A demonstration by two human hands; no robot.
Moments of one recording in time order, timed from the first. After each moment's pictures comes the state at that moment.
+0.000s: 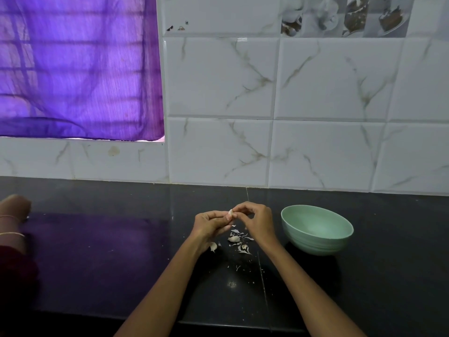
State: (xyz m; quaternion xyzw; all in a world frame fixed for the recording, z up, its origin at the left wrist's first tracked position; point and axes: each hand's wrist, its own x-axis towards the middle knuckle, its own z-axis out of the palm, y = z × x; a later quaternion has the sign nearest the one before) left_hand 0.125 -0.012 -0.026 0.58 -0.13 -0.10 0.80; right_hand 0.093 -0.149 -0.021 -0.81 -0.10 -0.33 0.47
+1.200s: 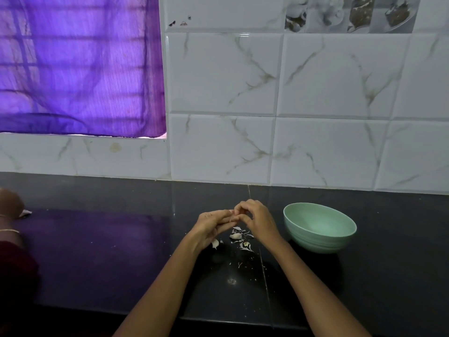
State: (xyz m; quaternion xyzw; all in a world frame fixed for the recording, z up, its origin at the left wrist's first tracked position) left_hand 0.128 -0.012 -0.024 0.53 -0.09 -0.17 0.82; right_hand 0.097 -0.157 -0.021 -0.90 -0.13 -0.29 0.29
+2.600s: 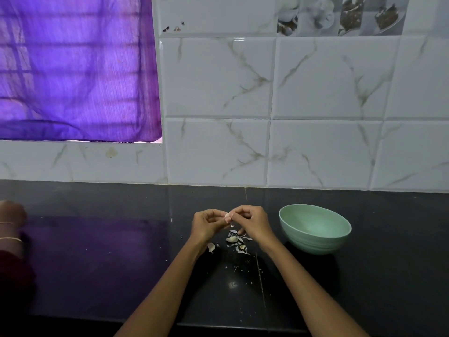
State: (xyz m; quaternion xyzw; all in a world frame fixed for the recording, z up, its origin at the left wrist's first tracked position) left_hand 0.134 -0.016 -0.036 0.64 -0.18 0.00 0.75; right_hand 0.092 -0.148 -0.021 -0.78 -0.07 -0.22 0.58
